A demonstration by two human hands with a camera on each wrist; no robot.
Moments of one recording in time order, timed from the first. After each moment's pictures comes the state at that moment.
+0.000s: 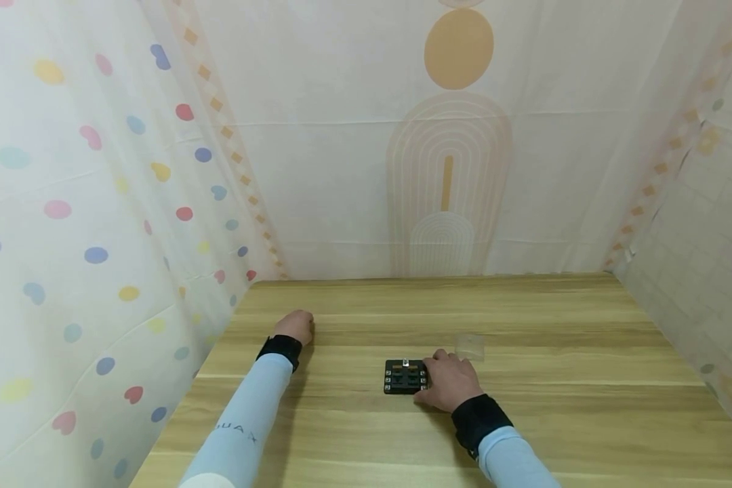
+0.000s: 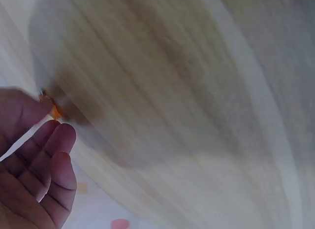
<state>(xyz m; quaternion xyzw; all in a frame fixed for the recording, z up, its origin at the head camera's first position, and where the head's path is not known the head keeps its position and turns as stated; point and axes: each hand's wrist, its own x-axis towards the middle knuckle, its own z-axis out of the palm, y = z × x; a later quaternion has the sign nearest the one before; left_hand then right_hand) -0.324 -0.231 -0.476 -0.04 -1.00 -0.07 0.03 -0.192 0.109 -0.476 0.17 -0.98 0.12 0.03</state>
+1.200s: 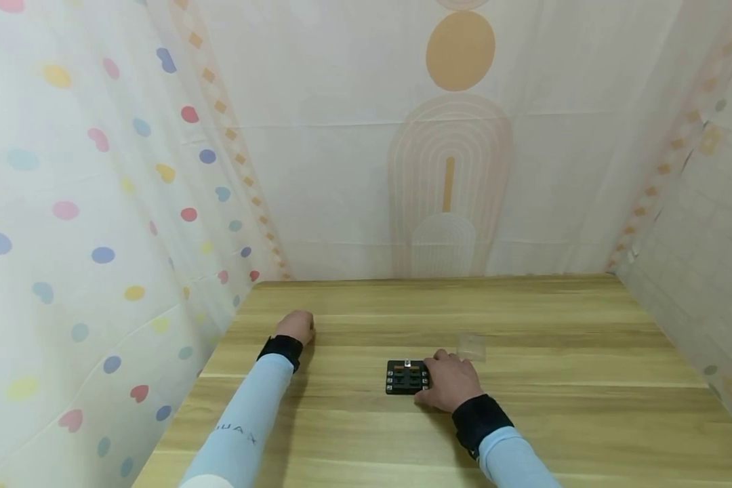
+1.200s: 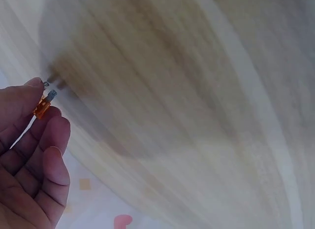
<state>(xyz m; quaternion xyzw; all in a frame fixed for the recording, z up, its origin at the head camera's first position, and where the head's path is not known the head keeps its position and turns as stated) -0.318 -0.233 -0.466 -0.04 -1.00 -0.08 0.04 -0.195 0.105 -0.475 0.17 -0.98 0.12 0.03</state>
